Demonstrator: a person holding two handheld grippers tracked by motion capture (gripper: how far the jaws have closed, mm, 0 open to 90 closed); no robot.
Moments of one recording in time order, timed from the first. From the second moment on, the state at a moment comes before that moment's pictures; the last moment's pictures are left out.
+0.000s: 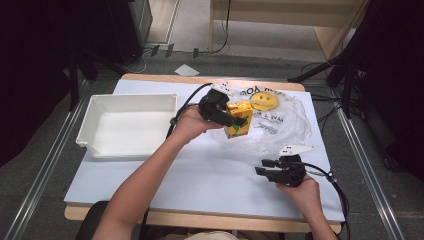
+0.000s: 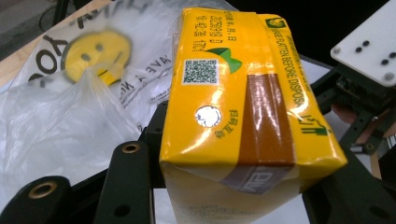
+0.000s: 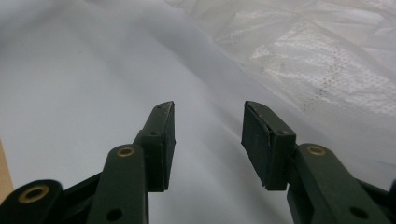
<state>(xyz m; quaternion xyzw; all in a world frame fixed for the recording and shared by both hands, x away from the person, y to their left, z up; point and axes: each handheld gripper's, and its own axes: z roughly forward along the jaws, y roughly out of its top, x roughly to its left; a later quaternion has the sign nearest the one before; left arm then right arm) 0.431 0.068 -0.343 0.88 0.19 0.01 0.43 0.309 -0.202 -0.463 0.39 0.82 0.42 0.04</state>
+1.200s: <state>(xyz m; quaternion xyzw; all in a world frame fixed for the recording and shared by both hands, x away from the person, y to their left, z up) 0.432 0.124 -0.341 0.87 0.23 0.03 0.43 0.306 -0.201 -0.465 0.38 0.83 0.41 0.04</state>
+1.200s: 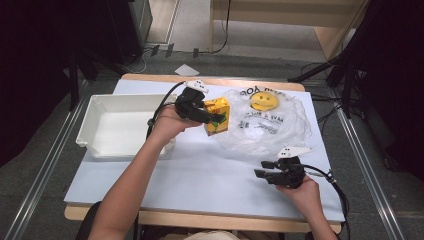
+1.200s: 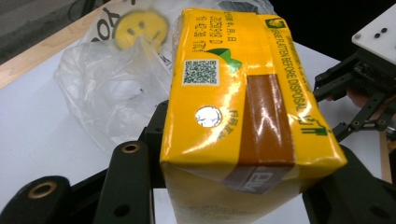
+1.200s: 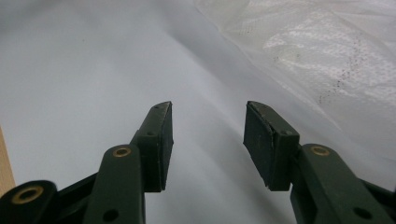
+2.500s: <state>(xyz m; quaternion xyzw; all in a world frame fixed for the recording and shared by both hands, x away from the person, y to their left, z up) 0.434 0.190 -0.329 0.86 0.28 0.07 0.43 0.319 -0.197 -0.468 0.37 0.83 0.42 0.04</state>
